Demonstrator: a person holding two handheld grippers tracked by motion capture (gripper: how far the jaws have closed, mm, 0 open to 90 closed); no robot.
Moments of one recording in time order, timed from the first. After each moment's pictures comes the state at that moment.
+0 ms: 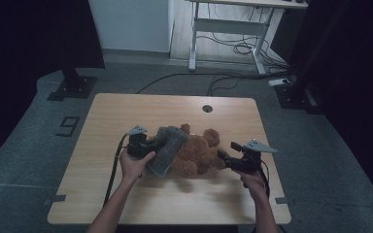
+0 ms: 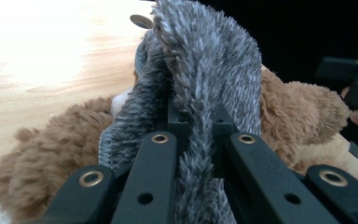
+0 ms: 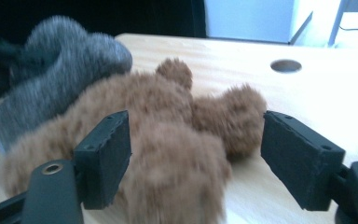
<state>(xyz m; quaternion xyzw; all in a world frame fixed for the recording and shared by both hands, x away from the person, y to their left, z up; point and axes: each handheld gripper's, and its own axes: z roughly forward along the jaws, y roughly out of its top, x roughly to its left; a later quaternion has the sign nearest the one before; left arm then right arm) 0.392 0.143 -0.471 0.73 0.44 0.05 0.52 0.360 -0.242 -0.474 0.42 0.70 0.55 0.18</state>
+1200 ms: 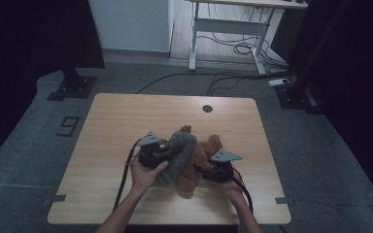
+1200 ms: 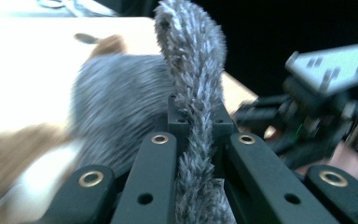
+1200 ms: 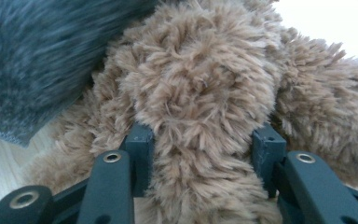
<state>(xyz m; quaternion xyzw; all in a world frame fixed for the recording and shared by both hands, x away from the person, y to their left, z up) 0.358 0.076 -0.438 0.75 0.36 0.06 0.55 0.349 -0.169 -0.519 0.33 0.79 0.48 0.16</state>
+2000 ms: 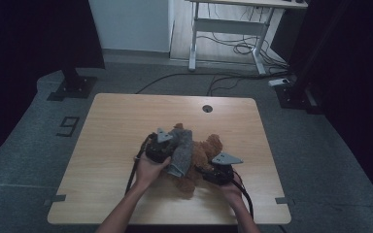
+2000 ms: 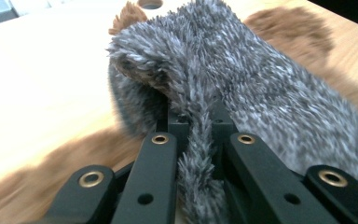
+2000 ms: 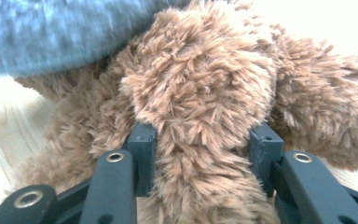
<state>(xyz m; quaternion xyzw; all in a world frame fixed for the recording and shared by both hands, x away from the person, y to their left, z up) 0.379 0.099 -0.462 0.79 0.41 0.18 0.41 0.344 -0.171 -0.525 0.35 0.78 0.49 0.17</state>
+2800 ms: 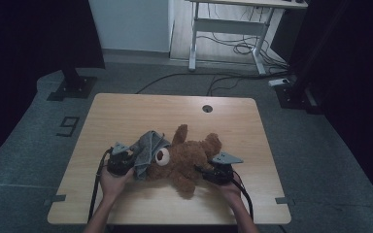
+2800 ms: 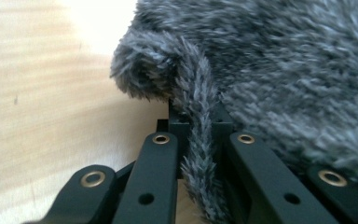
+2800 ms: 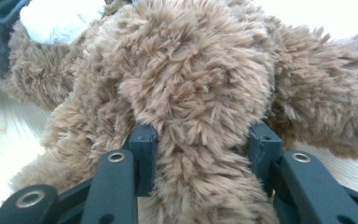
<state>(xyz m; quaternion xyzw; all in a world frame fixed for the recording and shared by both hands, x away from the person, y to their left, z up) 0.356 0.198 -0.517 0.75 0.50 0.16 0.40 0.347 -0.171 -0.528 0.36 0.77 0.50 0.16</state>
